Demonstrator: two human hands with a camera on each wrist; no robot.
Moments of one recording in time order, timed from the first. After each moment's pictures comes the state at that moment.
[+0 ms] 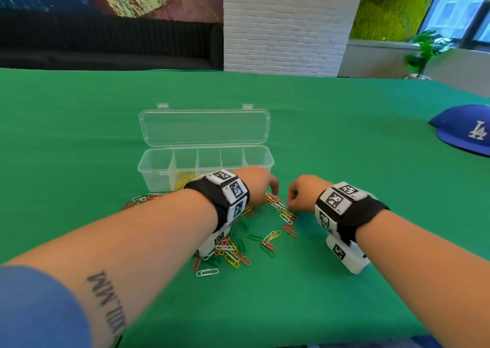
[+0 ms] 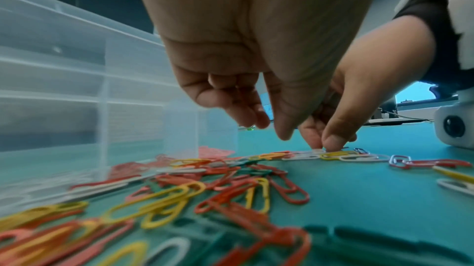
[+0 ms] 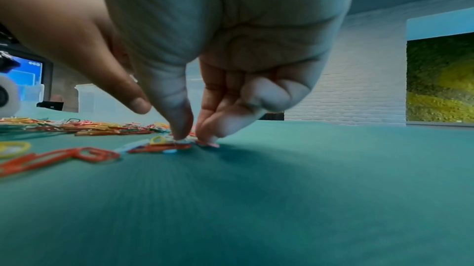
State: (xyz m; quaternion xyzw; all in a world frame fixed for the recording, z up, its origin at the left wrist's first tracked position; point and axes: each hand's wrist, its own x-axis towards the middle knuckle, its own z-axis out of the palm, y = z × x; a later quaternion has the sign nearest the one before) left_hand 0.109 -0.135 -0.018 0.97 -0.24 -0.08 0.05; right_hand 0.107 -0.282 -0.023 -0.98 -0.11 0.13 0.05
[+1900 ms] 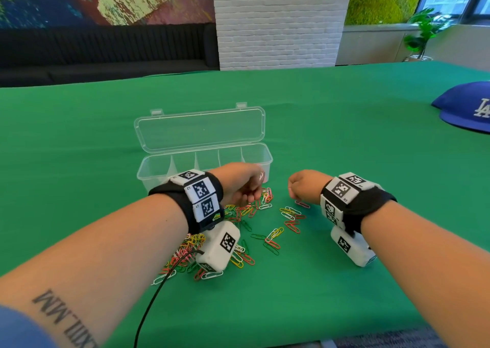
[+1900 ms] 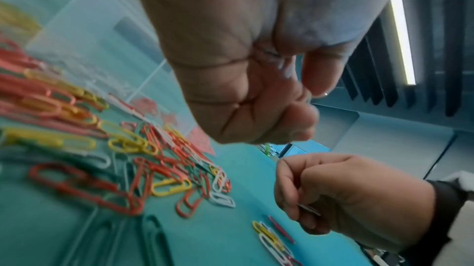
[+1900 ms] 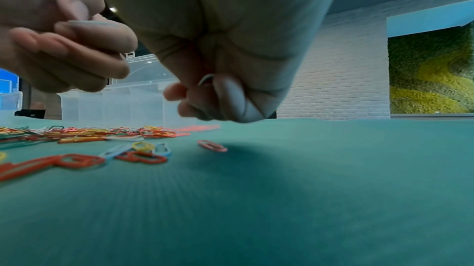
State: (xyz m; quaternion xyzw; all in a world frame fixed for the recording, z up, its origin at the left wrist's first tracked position) left_hand 0.096 -0.117 -0.010 0.78 0.00 -0.26 0.57; right_hand 0.108 -0.281 -0.019 -0.97 -0.07 0.16 0.15
